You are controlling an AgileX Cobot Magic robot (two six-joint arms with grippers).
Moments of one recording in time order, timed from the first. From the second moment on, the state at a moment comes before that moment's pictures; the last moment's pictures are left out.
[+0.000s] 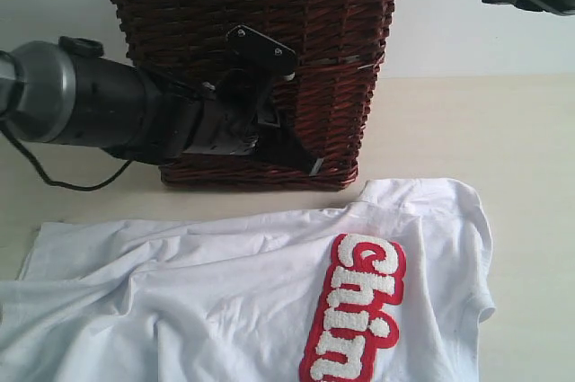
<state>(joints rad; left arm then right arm) -0.70 1.98 -1.22 -1.54 -0.08 1.62 0.13 1.38 -1.08 0.52 0.37 -0.36</state>
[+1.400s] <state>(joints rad) -1.09 1.73 -0.83 -1.56 0.36 1.58 0.13 1.77 -0.95 0.36 0.57 -0.28</state>
